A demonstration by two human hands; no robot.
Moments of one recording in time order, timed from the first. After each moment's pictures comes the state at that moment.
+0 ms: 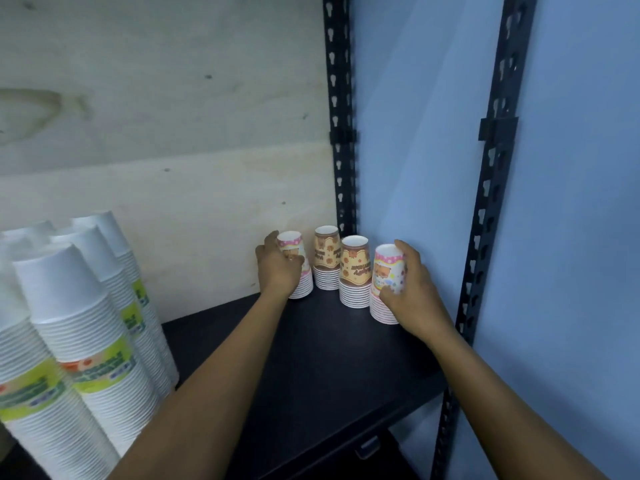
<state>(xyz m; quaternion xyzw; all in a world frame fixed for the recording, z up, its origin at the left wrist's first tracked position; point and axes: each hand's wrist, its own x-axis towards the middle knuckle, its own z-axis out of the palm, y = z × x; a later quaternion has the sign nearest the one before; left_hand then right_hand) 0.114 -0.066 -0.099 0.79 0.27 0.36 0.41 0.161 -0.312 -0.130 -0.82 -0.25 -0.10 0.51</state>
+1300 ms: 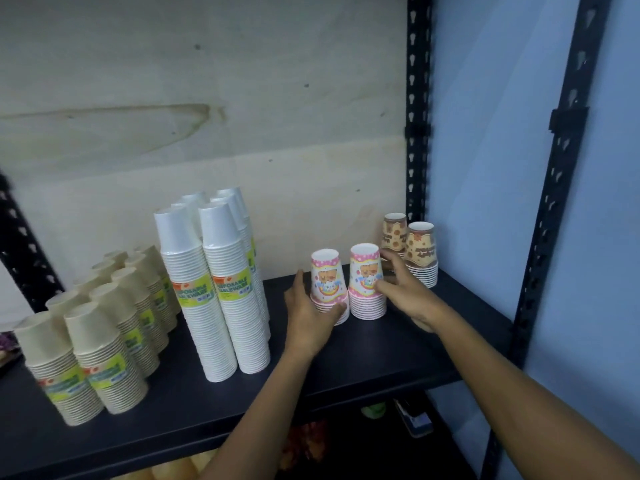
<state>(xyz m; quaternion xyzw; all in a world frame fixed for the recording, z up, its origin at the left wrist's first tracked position) -0.067 -0.113 -0.160 0.77 0.30 0.36 0.42 0.093 -0.248 -0.129 -0.68 -0.40 0.21 0.58</state>
